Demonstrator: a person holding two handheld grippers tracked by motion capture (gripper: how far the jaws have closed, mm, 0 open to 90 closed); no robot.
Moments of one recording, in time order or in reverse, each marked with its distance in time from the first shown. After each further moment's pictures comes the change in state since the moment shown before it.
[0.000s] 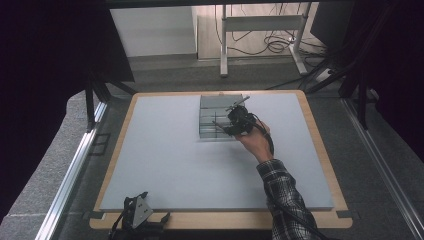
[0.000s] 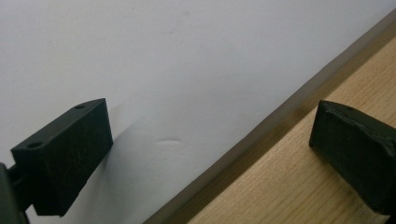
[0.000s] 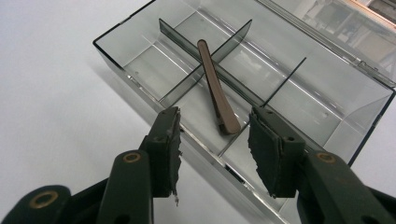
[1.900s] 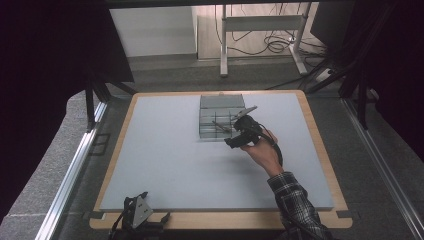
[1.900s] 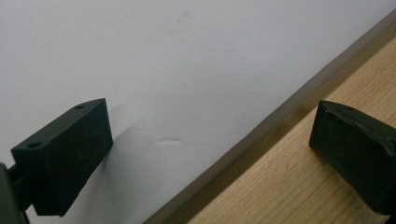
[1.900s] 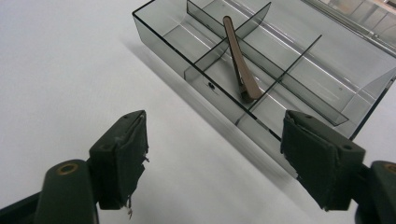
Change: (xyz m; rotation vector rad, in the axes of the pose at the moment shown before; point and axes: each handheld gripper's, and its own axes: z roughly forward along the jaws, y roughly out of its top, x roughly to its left) left arm 0.000 0.000 0.000 0.001 0.000 -0.001; right arm 0.014 -0.030 -0.023 -0.035 0.027 -0.020
